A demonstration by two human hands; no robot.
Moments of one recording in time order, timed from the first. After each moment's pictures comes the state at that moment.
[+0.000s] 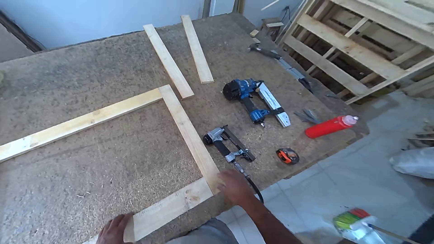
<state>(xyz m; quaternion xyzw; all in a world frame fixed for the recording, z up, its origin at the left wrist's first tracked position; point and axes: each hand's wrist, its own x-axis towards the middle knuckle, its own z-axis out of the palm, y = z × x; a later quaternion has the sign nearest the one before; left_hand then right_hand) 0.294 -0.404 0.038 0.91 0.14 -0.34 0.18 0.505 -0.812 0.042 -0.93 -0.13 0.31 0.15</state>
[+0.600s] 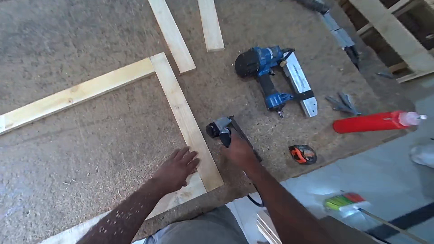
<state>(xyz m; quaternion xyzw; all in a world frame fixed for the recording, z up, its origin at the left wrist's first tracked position) 0.526 -0.578 0.026 0.91 -0.24 -0.30 0.12 0.620 -0.825 0.007 -0.94 0.03 0.29 0.19</state>
